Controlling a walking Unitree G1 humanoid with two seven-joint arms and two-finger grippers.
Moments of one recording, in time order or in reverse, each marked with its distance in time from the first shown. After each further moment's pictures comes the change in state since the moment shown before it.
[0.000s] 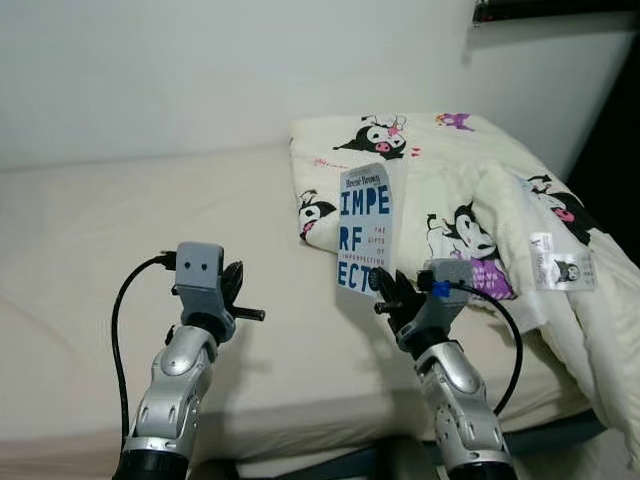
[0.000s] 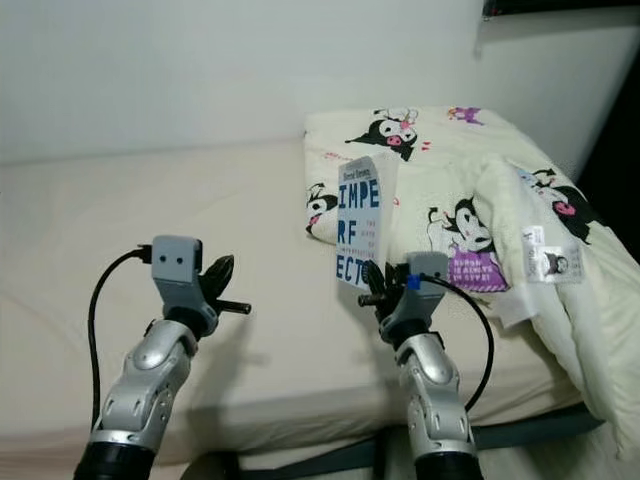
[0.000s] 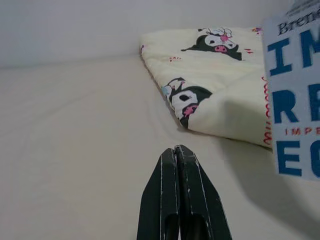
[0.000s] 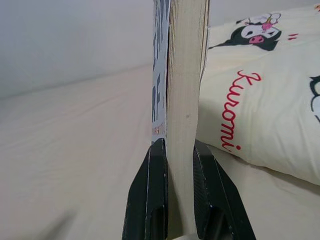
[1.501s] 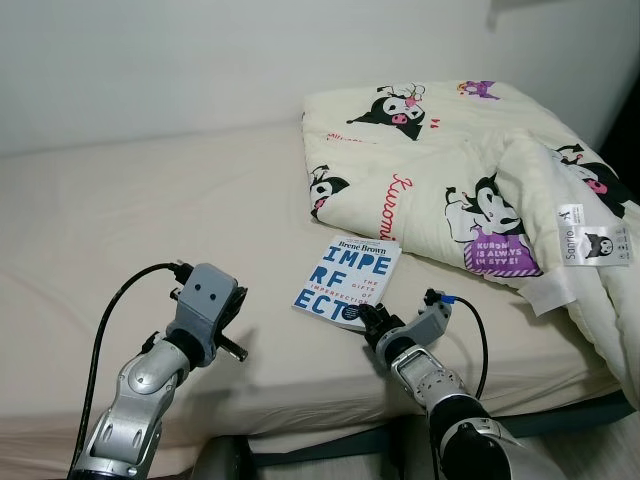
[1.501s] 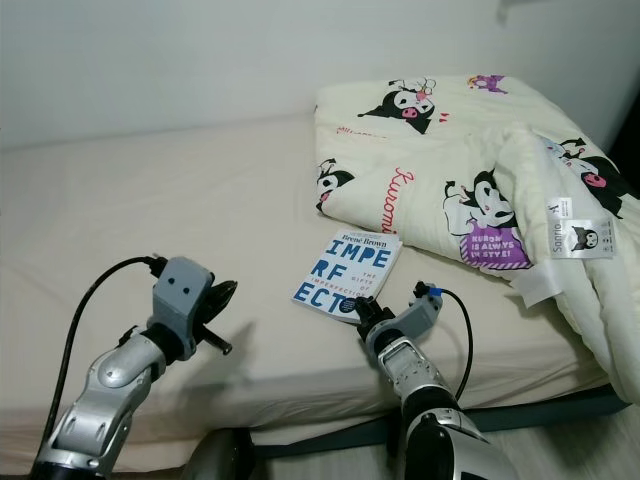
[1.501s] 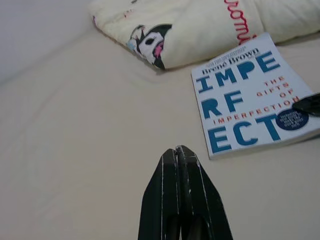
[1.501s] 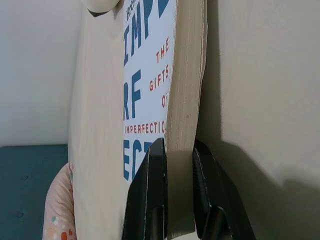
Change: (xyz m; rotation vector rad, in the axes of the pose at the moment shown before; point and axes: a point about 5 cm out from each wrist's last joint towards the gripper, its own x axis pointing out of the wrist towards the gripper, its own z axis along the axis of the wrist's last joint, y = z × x) left arm -0.020 0.015 0.001 0.337 0.051 -0.283; right arm 0.028 -0.021 -0.071 0.896 0.341 -0.209
